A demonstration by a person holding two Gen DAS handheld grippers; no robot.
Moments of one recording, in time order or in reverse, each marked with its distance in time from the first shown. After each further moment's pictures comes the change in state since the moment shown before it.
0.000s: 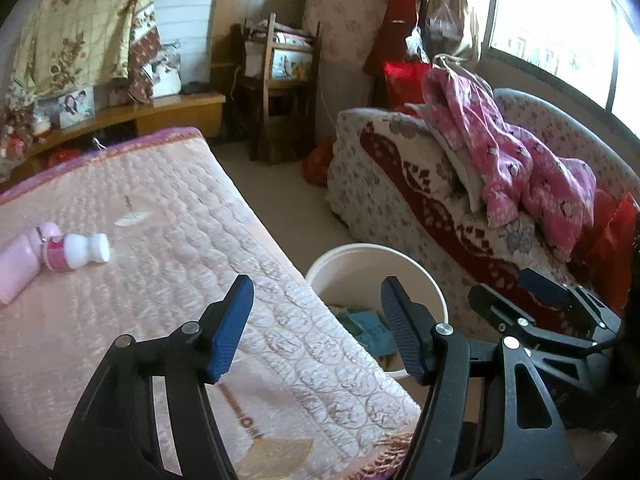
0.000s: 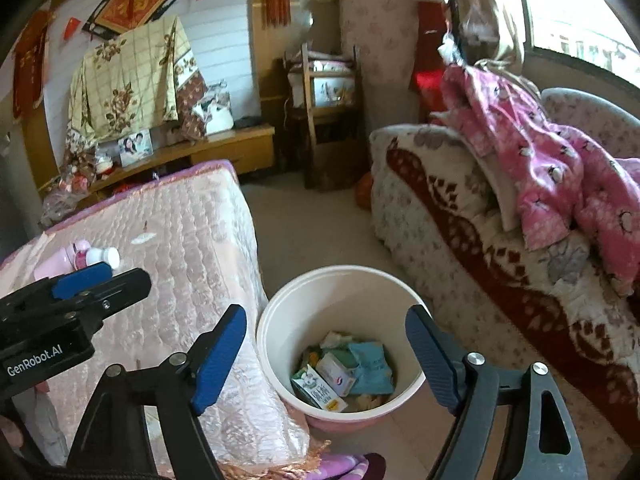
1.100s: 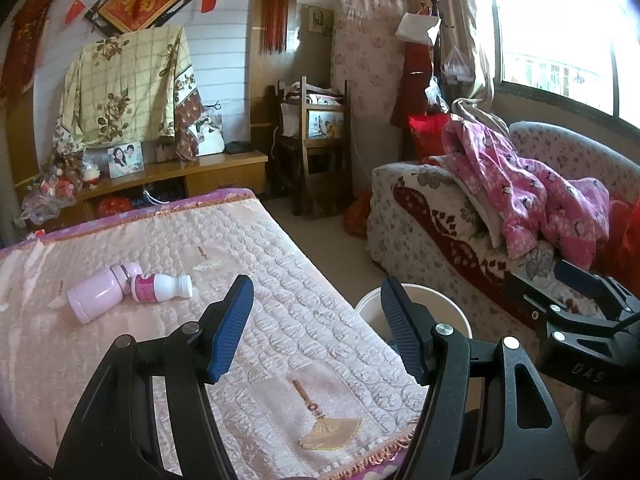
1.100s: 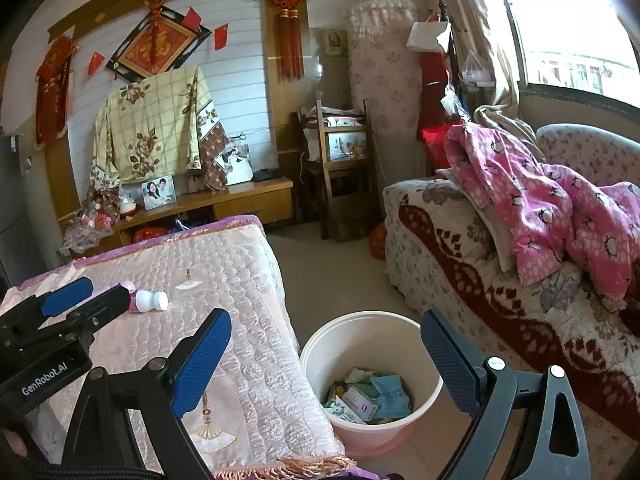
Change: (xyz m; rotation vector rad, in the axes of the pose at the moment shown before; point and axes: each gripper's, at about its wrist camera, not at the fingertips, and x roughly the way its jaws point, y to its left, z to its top) left arm -0.101 0.010 -0.014 0.042 -0.203 0.150; right arm -0.081 0.035 0.005 -0.005 -0.171 0.038
